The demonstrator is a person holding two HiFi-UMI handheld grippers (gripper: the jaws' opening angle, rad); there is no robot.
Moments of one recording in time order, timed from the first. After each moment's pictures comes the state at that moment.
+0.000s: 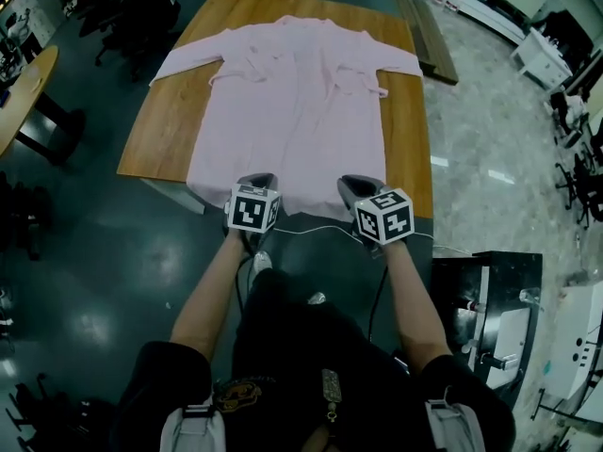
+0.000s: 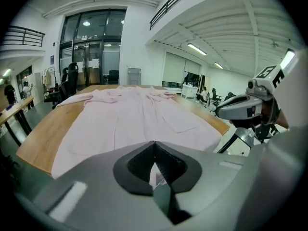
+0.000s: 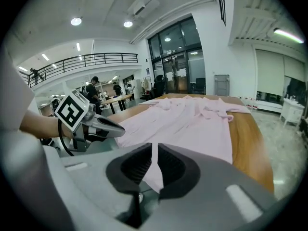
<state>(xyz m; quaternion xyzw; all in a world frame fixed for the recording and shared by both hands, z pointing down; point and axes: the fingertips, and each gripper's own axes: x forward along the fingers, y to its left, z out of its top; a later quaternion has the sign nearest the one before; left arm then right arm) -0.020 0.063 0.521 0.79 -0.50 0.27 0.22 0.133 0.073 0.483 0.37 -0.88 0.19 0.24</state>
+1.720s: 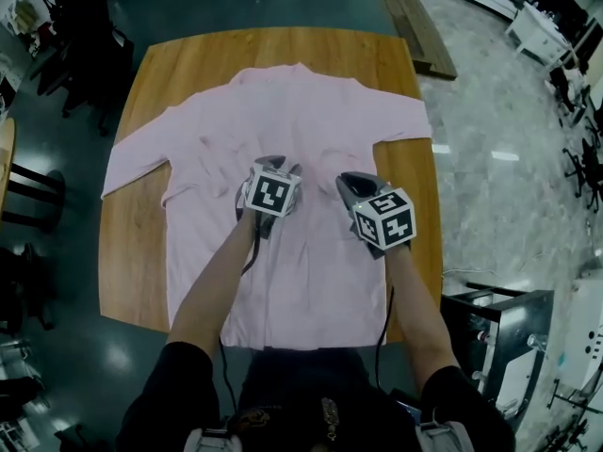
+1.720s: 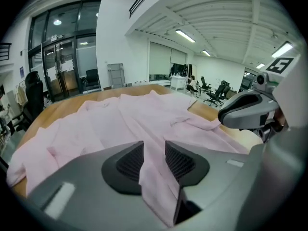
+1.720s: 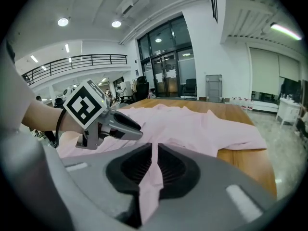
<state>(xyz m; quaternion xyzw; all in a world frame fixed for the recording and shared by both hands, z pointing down) 0.082 -0.357 0.550 0.83 -0.41 0.34 0.17 0.179 -0.299 0.512 0.41 -0.86 0.20 0.23</state>
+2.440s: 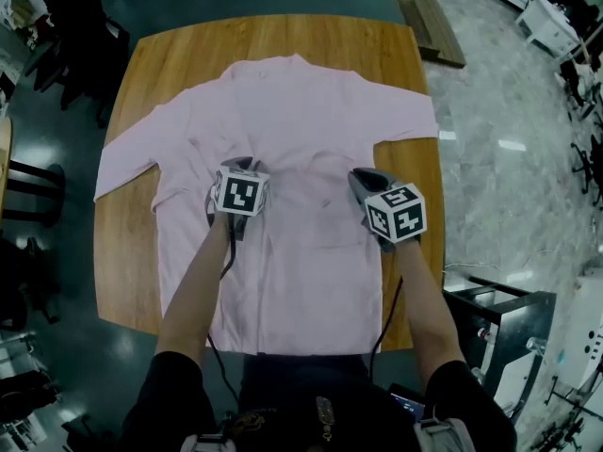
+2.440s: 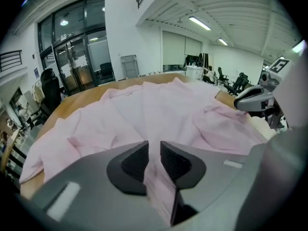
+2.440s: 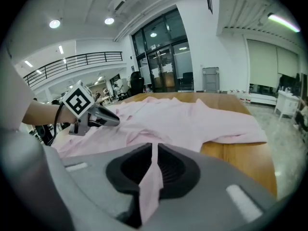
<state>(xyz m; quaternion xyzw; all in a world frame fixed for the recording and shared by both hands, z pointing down) 0.007 -0.383 0.582 0.76 -0.48 0.39 0.20 0.220 -0.338 0.557 0.41 -0.85 0.23 0.24</state>
